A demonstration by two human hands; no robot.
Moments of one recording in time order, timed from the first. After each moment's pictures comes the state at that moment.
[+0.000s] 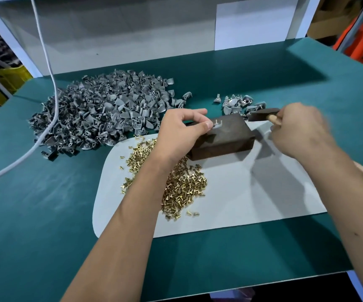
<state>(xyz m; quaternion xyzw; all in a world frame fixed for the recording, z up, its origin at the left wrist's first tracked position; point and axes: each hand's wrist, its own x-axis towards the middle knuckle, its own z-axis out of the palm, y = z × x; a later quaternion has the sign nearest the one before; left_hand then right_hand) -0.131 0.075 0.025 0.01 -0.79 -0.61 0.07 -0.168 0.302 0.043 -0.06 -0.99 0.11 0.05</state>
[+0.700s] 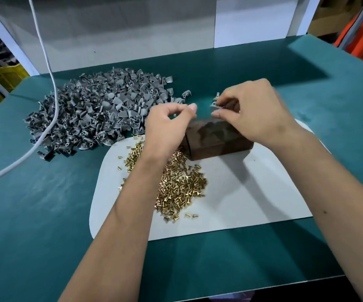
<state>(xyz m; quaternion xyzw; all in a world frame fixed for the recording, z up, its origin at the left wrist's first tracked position) -0.142 0.061 0.022 0.09 -0.80 -0.57 0.17 -0.177 0.246 0.064 0.23 -0.94 0.22 0.14</state>
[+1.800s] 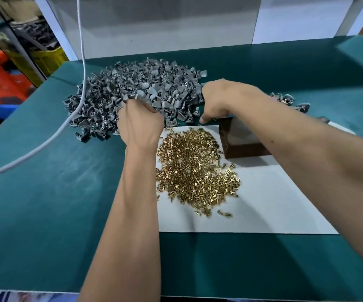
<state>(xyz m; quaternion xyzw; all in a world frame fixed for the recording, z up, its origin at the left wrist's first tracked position) -0.126 -0.031 0.027 0.32 -0.86 -0.30 0.25 -0.233 0.109 0.071 0.26 -0.96 0.00 -0.11</state>
